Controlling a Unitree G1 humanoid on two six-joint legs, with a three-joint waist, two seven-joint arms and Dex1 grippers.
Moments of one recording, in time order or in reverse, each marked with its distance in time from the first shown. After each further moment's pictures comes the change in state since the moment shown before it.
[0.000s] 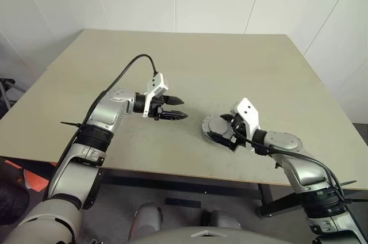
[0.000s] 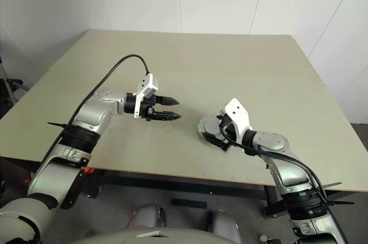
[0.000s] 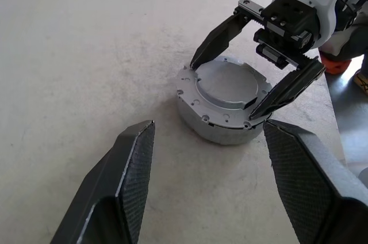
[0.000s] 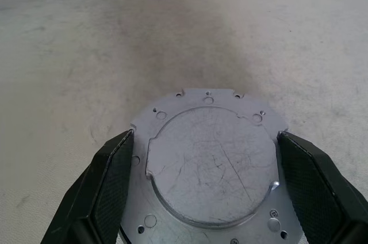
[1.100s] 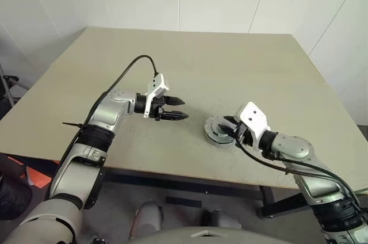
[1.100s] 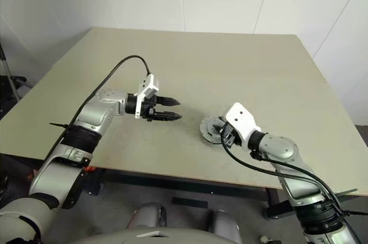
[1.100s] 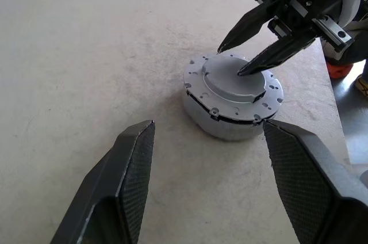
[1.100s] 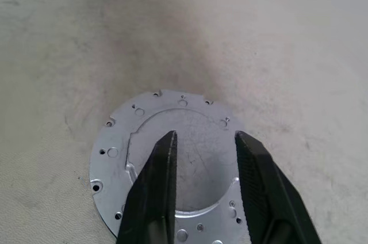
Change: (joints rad) left arm -0.004 -0.013 0.000 0.029 0.000 -0.016 0.000; right arm 0.092 -0.074 -0.008 -0.127 -0.067 -0.138 -0.106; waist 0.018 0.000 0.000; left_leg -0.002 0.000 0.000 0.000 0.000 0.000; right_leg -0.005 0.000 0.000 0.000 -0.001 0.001
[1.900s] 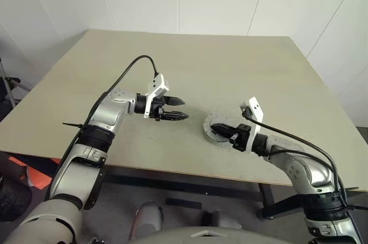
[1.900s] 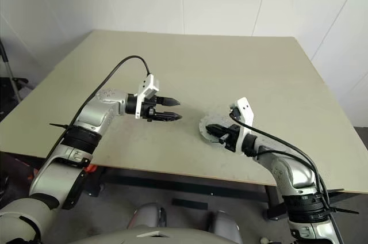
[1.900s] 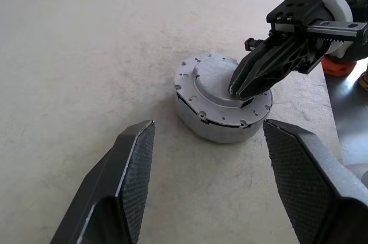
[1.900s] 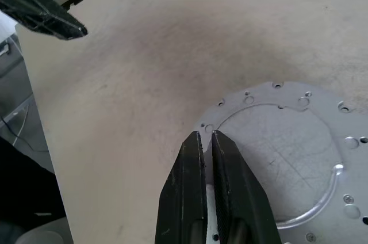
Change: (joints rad) left arm 0.004 -0.002 0.000 -0.003 0.001 -0.007 0.004; right arm -0.040 0.097 -0.068 0.054 0.381 0.397 0.041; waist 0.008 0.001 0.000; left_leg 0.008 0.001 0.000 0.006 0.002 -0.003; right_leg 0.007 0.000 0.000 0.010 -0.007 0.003
